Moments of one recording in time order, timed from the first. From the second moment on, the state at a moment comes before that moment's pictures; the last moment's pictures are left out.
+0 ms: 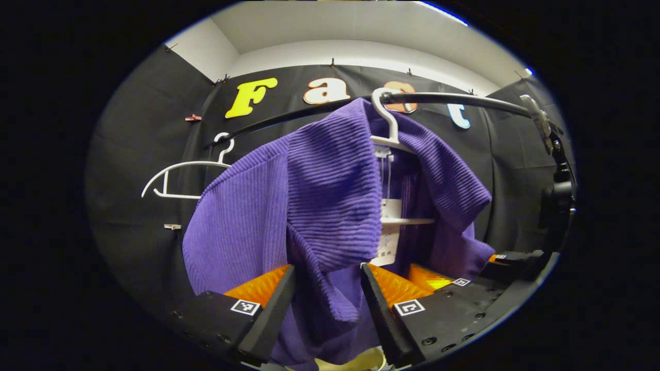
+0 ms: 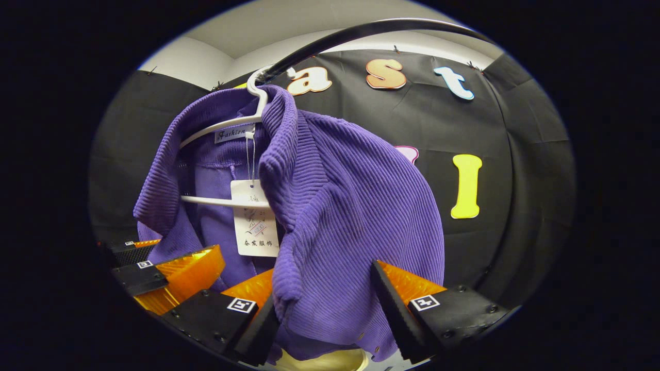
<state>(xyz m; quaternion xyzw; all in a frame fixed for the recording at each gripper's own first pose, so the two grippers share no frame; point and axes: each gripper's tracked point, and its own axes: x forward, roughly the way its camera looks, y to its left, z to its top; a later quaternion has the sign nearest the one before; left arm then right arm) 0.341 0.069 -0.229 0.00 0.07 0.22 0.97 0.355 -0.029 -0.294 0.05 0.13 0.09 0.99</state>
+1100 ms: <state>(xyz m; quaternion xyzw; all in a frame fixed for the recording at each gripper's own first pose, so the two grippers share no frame) 0.312 0.136 -0.204 0.01 0.07 0.26 0.96 0.381 -0.055 -0.280 0.13 0.11 0.05 0.98</state>
